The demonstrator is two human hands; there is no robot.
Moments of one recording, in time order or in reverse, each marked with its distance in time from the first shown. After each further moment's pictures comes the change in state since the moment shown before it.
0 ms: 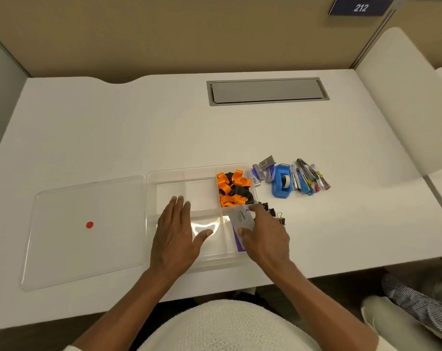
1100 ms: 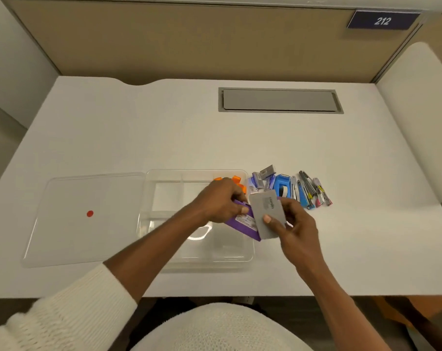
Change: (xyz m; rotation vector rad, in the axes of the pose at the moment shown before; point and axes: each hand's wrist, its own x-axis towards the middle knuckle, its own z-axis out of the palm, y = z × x) left_hand 0.086 0.137 -0.084 -0.369 -0.390 0.001; right_hand 0.022 0.066 -0.068 0.790 -0.012 -0.149
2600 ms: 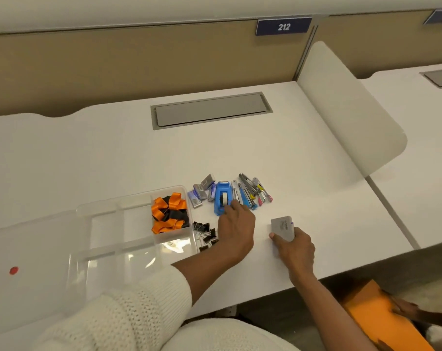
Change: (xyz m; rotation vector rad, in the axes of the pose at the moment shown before) left_hand 0.078 0.102 0.182 0.675 0.074 0.044; right_hand 0.022 0.126 -0.103 -0.256 0.474 0.481
